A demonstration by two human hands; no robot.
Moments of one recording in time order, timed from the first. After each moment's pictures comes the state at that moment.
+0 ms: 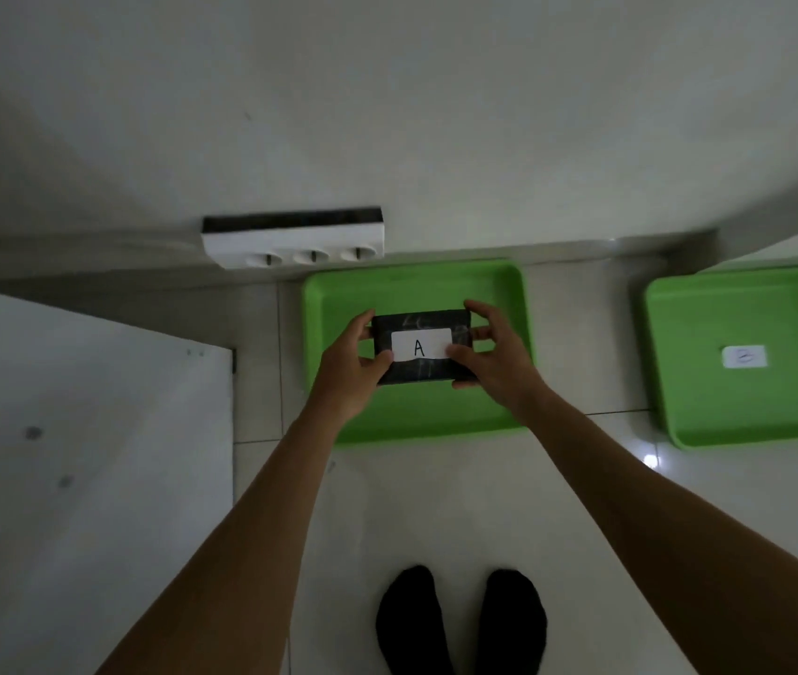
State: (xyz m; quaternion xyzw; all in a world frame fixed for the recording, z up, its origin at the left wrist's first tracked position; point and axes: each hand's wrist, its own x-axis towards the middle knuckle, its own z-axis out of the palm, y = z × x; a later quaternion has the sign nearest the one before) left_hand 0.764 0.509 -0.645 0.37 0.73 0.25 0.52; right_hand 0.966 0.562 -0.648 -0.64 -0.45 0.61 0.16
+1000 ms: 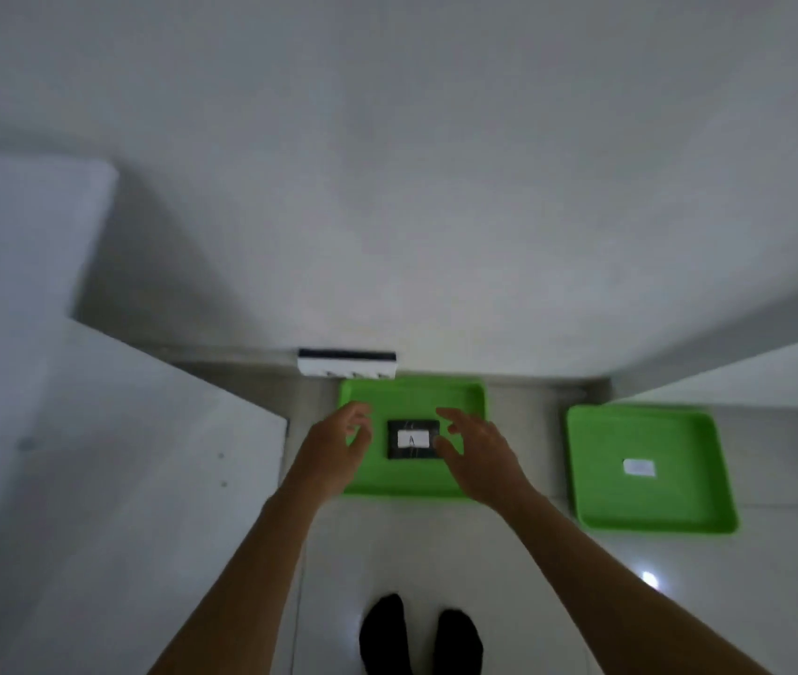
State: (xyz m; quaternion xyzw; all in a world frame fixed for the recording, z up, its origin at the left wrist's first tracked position) left_hand 0.751 0.478 -0.359 0.44 0.75 0.21 0.45; right_hand 0.965 0.543 -0.367 -0.57 -0.72 0.40 -0.04
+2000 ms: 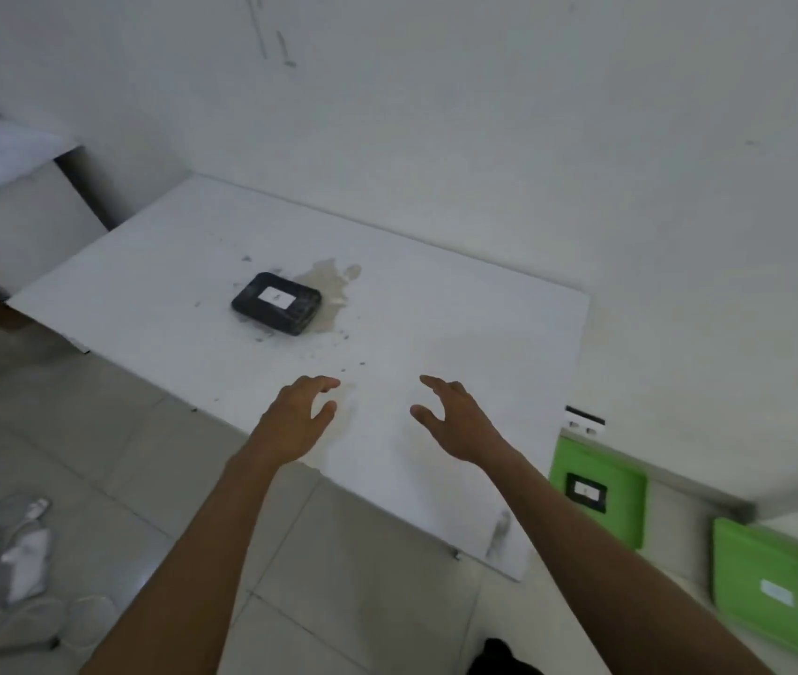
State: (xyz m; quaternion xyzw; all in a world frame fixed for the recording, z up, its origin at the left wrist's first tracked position) left_hand 0.413 -0.056 0.036 0.43 0.84 0.26 0.18; right_hand 0.612 0.132 0.028 -0.34 -0.85 0.40 0.00
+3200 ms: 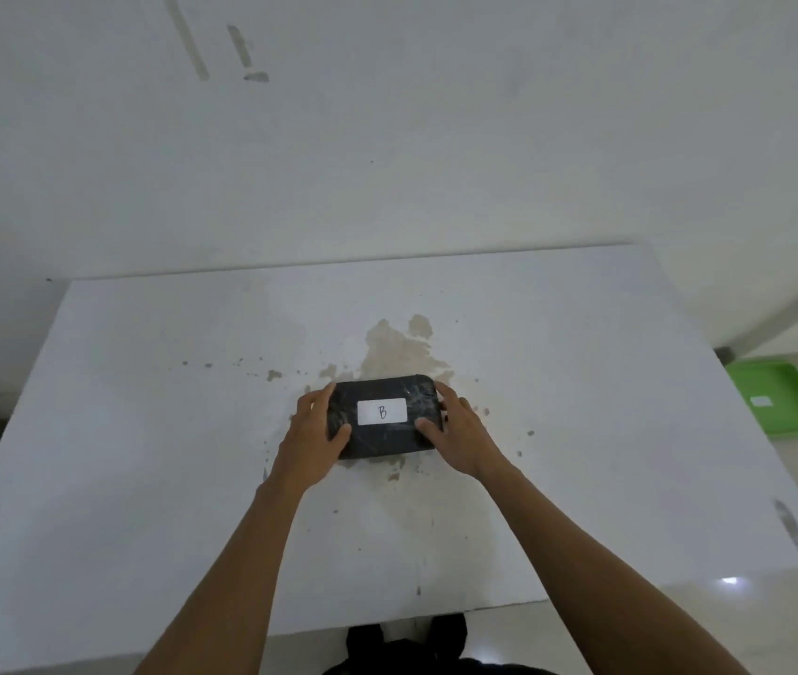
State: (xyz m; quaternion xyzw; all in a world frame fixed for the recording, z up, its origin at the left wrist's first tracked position) left_hand -0.018 0.047 -0.052 0.55 0.75 0.18 0.32; right_hand 0.219 0.099 -0.036 -0.60 -0.67 0.43 0.07
